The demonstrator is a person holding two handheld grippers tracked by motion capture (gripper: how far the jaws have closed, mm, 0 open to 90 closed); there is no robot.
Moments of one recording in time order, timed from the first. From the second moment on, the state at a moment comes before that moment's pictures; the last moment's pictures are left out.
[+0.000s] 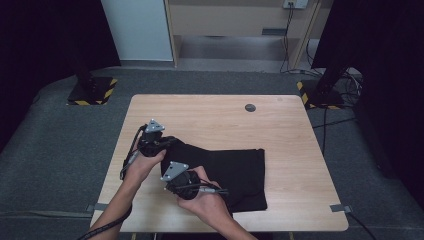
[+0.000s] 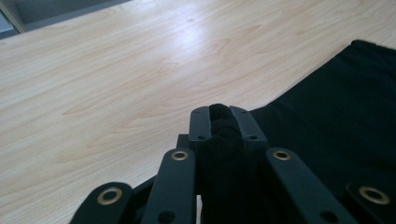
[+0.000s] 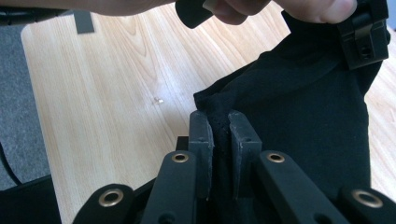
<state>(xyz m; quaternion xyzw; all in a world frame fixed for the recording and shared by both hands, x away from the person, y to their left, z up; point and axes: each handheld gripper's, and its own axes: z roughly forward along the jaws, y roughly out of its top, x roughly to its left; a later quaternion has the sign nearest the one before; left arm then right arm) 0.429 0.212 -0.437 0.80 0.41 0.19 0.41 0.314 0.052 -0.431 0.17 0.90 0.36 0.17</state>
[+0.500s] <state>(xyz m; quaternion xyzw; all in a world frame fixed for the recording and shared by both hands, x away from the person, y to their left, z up) 0.426 0.181 -0.404 0.80 0.39 0.20 0.41 0.308 0.009 -0.403 0.19 0.88 0.39 0.18</state>
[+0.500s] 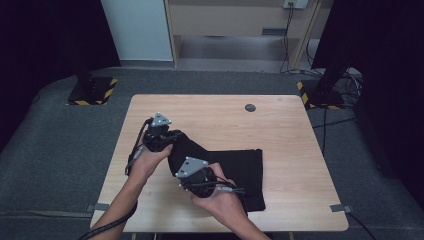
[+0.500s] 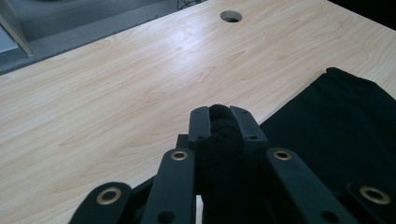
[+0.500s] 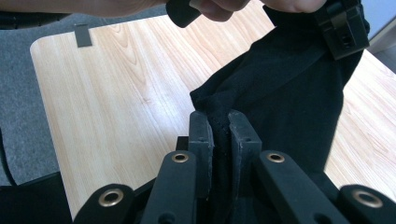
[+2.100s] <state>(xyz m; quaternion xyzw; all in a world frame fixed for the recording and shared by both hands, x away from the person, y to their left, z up) 0.436 0.112 -0.399 0.82 0.33 0.18 0.44 0.304 -0.047 -0.405 0.23 0.87 0.40 0.18</state>
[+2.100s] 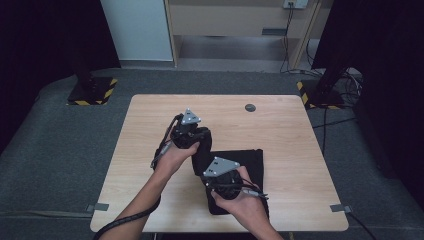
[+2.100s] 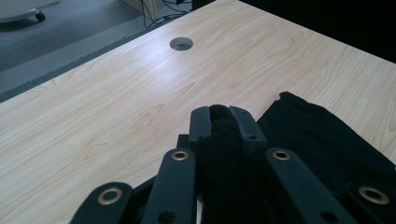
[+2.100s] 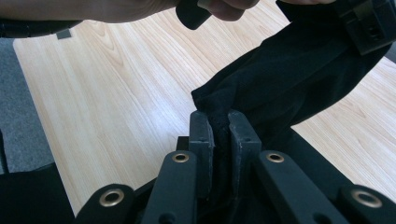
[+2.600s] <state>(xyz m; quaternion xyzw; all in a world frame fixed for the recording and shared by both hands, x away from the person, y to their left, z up) 0.439 0.096 -0.405 0.82 0.33 0.18 0.44 0.304 -0.060 -0.409 0.24 0.87 0.40 0.18</state>
